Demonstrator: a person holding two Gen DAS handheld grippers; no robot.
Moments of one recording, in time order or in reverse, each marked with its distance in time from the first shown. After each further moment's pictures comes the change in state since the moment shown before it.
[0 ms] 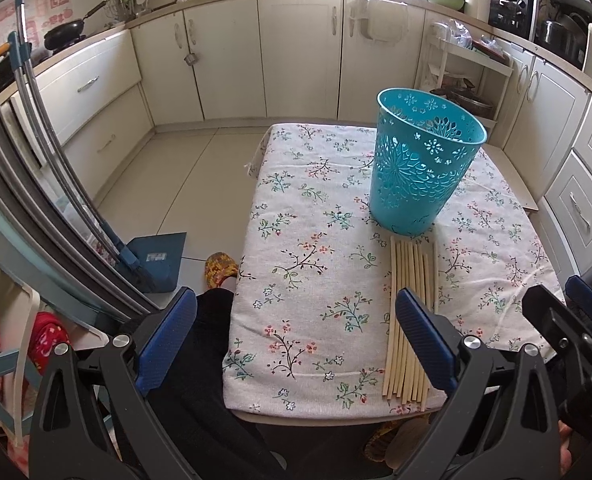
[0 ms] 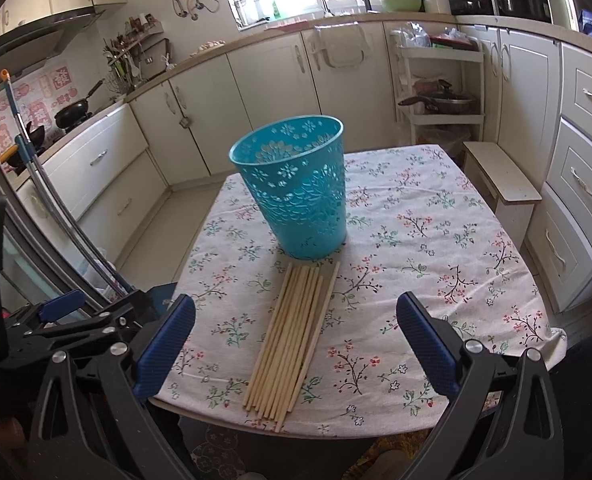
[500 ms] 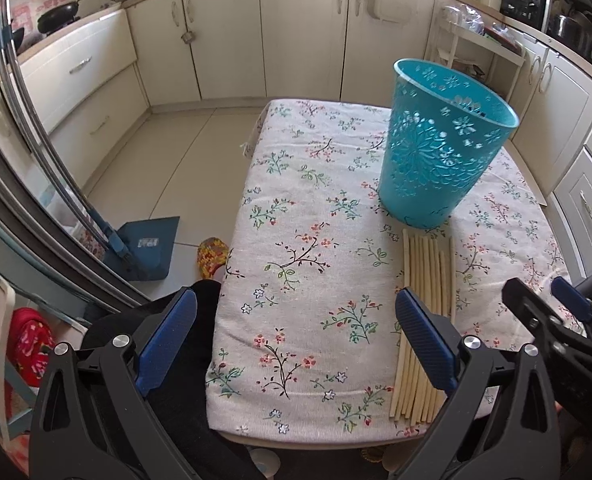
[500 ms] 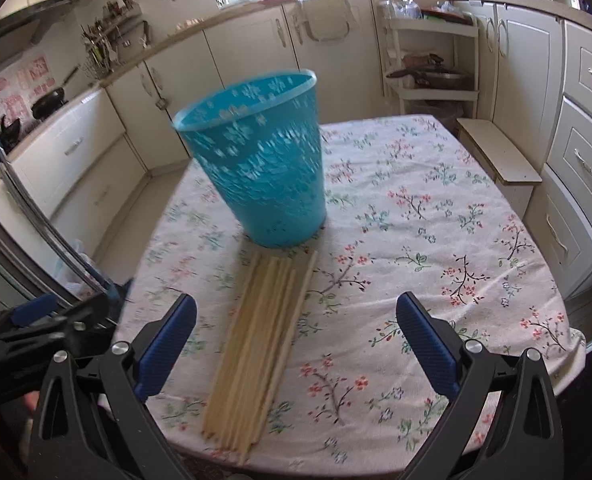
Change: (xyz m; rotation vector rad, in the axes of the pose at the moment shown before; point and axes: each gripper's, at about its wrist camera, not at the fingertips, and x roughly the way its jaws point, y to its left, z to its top) left arm 0.051 0.000 0.004 -0.025 0.071 -0.004; right arm 0.067 -0.024 -0.004 0.006 0.085 -0.056
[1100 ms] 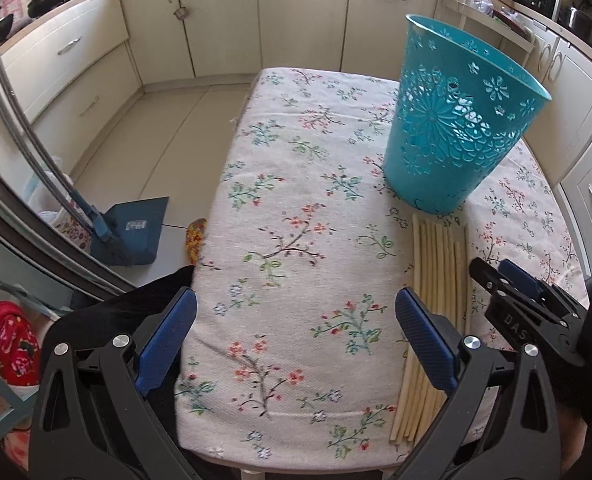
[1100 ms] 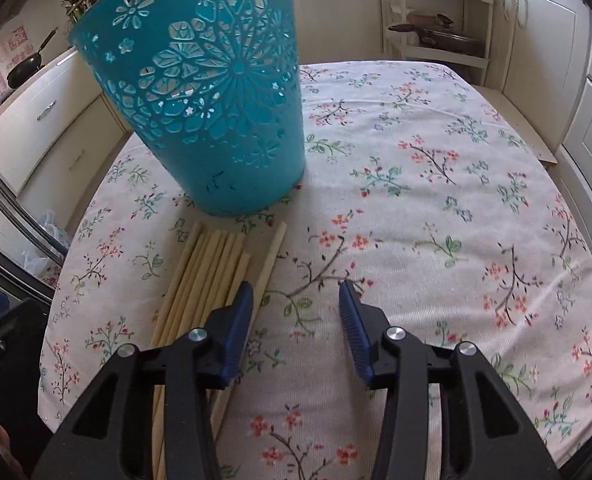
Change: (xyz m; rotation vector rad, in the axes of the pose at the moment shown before) left arm 0.047 -0.013 0.000 -0.006 0.077 -0.017; right arm 0.077 -0.016 0.000 -0.025 0.120 -0.040
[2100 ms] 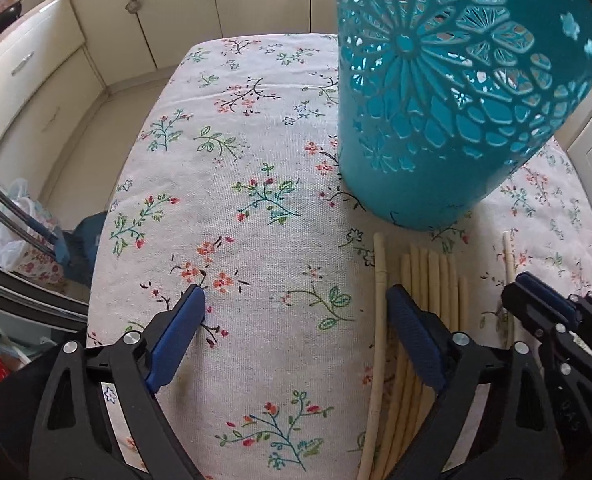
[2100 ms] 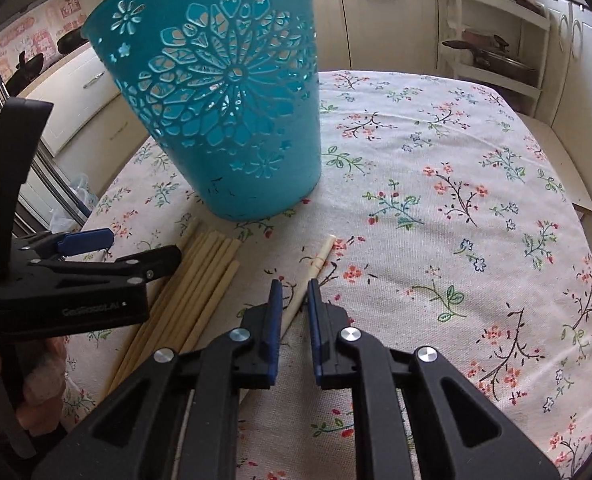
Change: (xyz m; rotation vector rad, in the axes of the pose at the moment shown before) left arm 0.091 -0.062 0.032 0.103 0.075 -0.012; right arm 0.007 -0.022 0.012 -0.168 0.008 0.142
